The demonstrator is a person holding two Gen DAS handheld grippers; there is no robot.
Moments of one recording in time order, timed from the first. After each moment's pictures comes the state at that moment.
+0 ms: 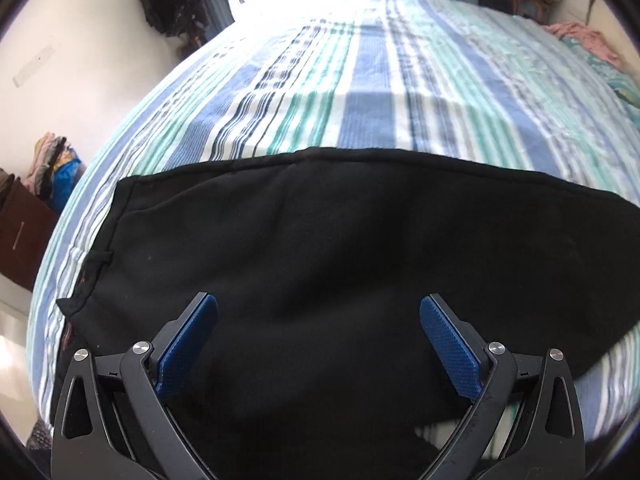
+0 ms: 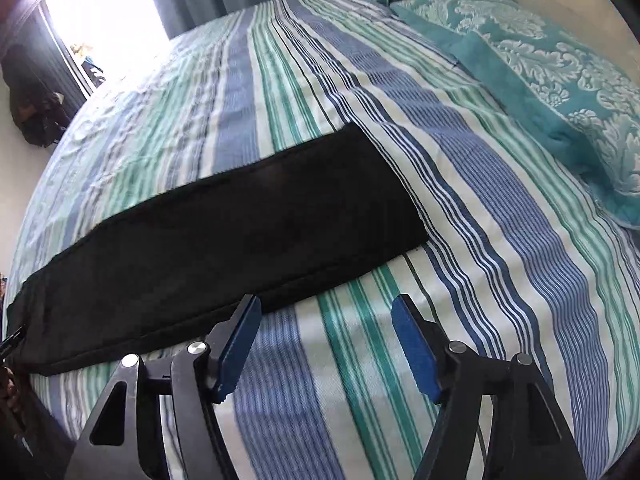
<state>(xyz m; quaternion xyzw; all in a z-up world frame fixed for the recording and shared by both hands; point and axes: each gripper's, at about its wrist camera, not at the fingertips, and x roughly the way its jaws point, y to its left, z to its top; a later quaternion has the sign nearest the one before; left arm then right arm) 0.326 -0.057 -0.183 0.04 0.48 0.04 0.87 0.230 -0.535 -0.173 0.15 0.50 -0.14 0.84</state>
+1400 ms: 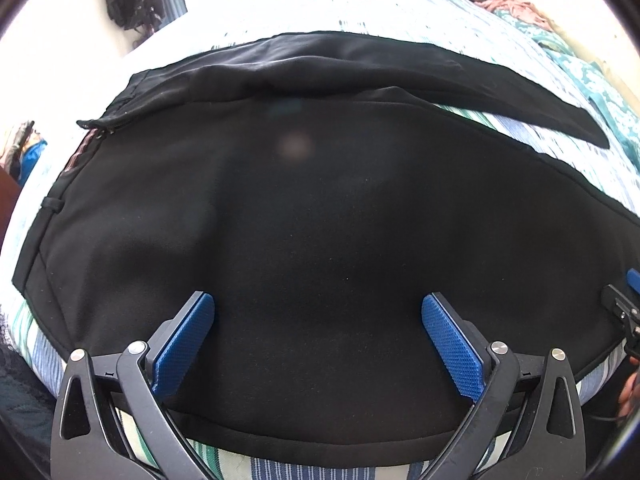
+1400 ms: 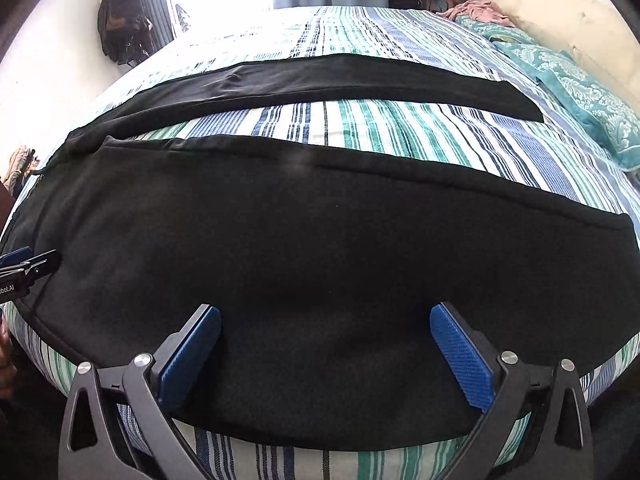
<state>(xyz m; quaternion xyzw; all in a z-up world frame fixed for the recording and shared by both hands) 0.128 -0.028 -0.219 0.04 0.51 -0.04 0.86 0.064 -0.247 -0.217 0.04 0.51 -0.07 0.86</state>
